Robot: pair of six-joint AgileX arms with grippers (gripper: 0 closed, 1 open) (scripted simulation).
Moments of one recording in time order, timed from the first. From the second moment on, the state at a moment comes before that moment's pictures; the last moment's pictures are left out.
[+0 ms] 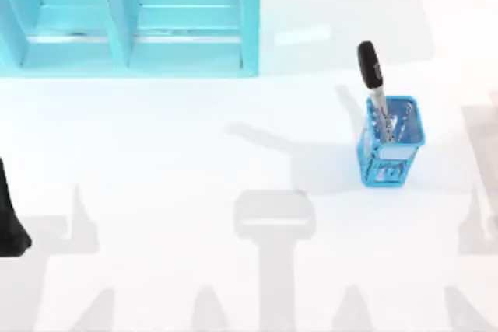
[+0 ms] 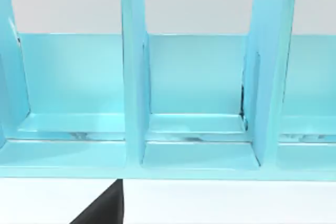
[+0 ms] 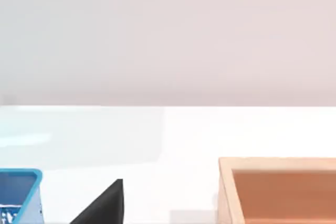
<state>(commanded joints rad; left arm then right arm) 0.00 0.00 0.00 0.00 0.00 0.00 0.00 0.00 0.00 0.00 0.00 0.00</state>
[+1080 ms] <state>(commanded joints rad) 0.00 0.00 0.00 0.00 0.00 0.00 0.01 1.14 0.58 -0.02 -0.54 -0.28</state>
